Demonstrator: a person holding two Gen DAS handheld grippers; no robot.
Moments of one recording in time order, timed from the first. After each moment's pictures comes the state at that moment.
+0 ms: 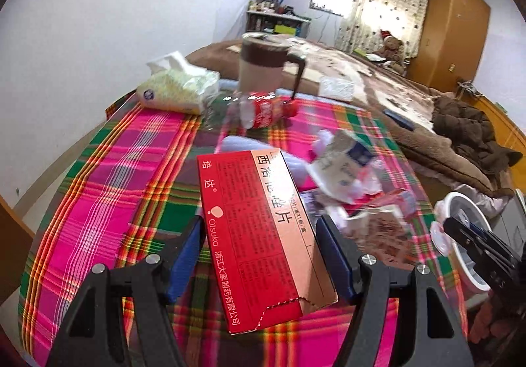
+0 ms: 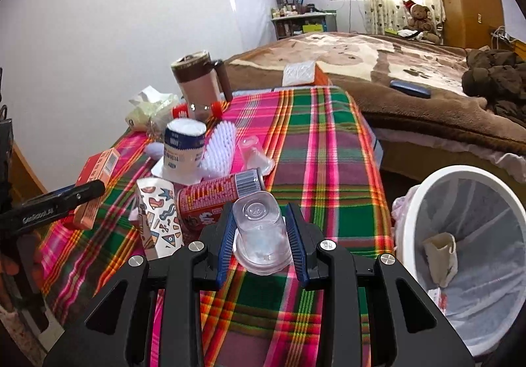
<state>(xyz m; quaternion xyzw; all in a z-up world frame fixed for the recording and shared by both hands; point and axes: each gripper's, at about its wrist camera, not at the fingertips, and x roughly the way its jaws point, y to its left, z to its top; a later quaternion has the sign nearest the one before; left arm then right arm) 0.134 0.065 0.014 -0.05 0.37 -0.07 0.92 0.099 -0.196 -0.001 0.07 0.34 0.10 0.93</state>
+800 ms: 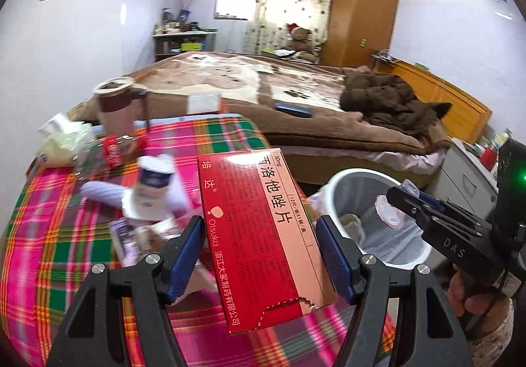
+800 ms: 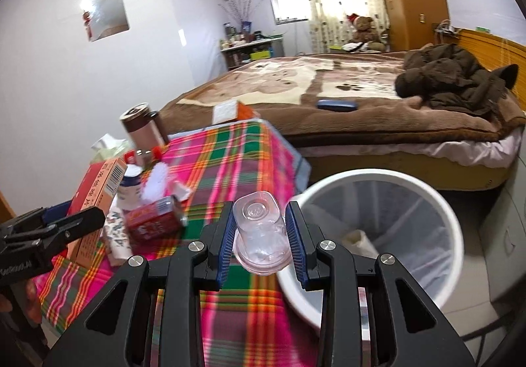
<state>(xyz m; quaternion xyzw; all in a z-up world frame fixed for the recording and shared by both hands) 0.098 -0.083 0.050 0.01 0.33 -0.24 0.91 0.057 -0.289 0.023 0.10 0.29 -0.01 0.95</state>
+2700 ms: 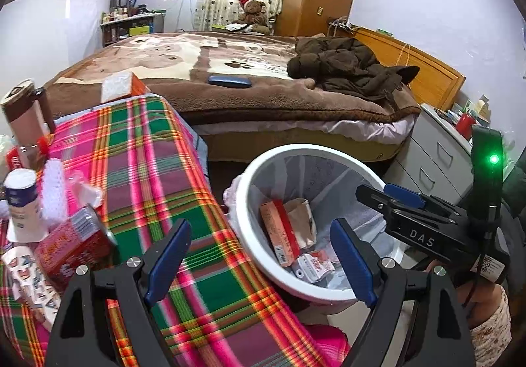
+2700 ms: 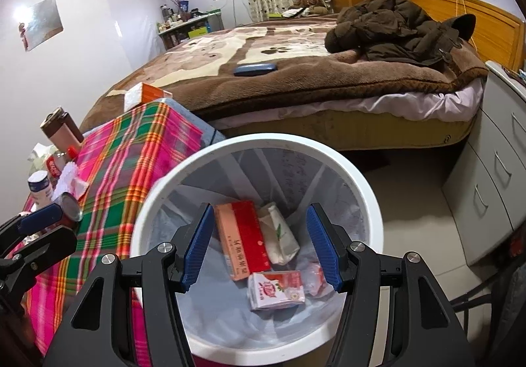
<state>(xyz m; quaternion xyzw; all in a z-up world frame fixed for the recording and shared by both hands) 0.109 -0.198 0.019 0.04 0.37 -0.32 0.87 0.064 -0.384 -0.016 0.14 0.36 -0.09 0.92</state>
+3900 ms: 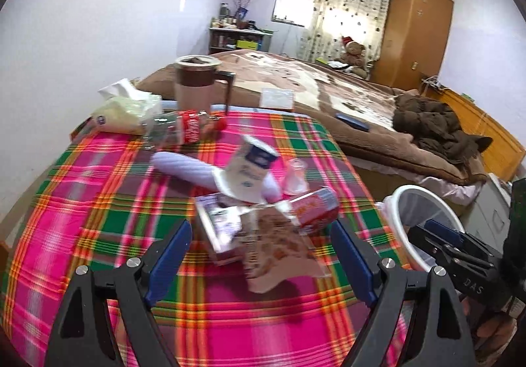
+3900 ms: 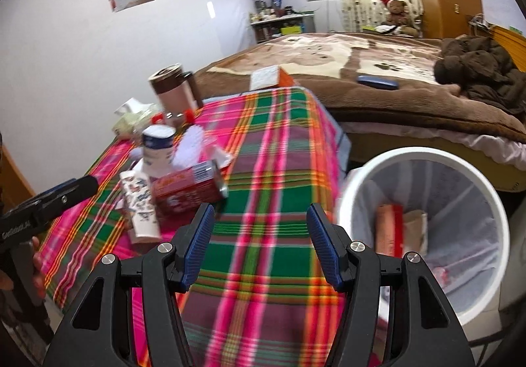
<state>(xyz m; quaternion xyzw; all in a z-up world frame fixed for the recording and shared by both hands) 0.105 0.008 0.028 -0.04 0.34 -0.12 0.93 0.074 -0.229 -0.003 0.08 0.34 0.08 0.93</state>
